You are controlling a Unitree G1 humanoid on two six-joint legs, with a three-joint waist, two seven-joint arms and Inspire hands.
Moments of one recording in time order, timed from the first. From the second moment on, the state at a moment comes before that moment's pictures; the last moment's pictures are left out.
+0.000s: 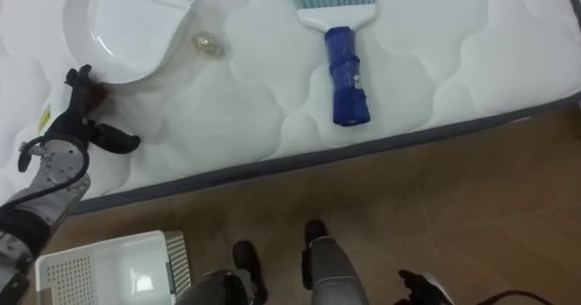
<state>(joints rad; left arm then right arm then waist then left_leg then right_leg) -0.64 0.45 -0.32 1.22 0.11 -0.15 0.37 -0.15 -0.33 0.38 1.24 0.03 0.01 -0.01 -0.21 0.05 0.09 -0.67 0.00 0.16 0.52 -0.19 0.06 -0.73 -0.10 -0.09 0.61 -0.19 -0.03</state>
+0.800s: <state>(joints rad) -0.65 0.46 -0.36 1.24 0.05 -0.13 0.34 -0.15 -0.35 0.44 1.18 0.09 -0.01 -0.05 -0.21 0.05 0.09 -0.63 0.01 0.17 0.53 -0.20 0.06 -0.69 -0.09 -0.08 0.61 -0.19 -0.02</state>
